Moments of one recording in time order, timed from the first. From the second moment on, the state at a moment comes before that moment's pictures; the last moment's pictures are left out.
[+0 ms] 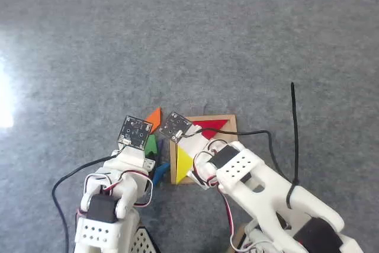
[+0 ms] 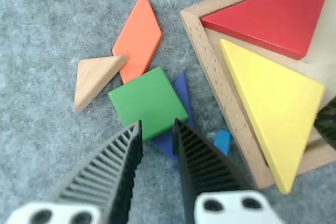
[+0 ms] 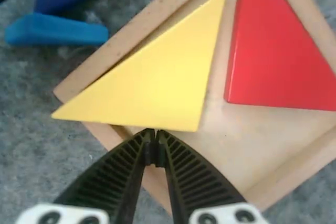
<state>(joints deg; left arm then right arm) 3.9 -103.1 97.1 72.6 -2.4 -45.1 -23.8 60.8 44.7 12.2</state>
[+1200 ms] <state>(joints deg) 3.9 -103.1 97.1 72.6 -2.4 -32.8 -31.2 55.7 43.8 11.6</state>
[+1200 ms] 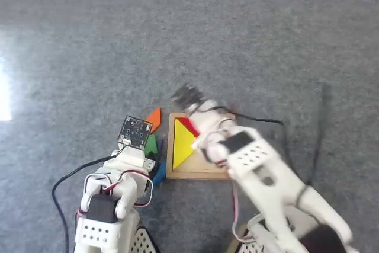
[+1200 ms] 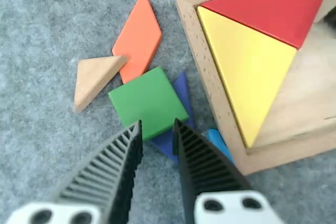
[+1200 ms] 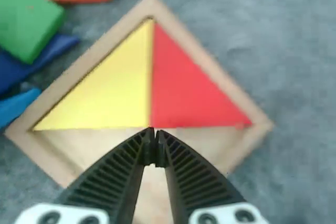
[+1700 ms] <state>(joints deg) 3.9 -103.1 97.1 72.6 -2.4 7.0 -80.7 76.7 66.8 28.5</state>
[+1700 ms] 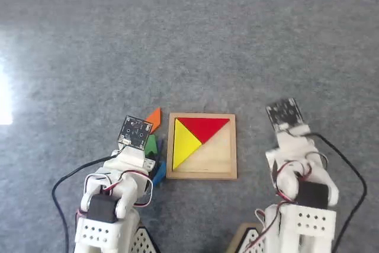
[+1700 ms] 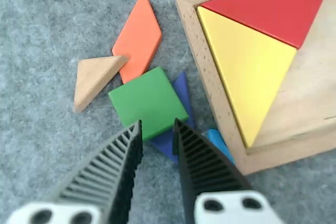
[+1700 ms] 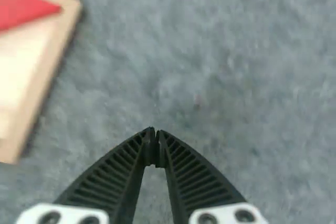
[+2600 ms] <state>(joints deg) 1.1 -103.1 97.1 70.2 -24.2 11.9 -102.9 95.4 69.5 28.8</state>
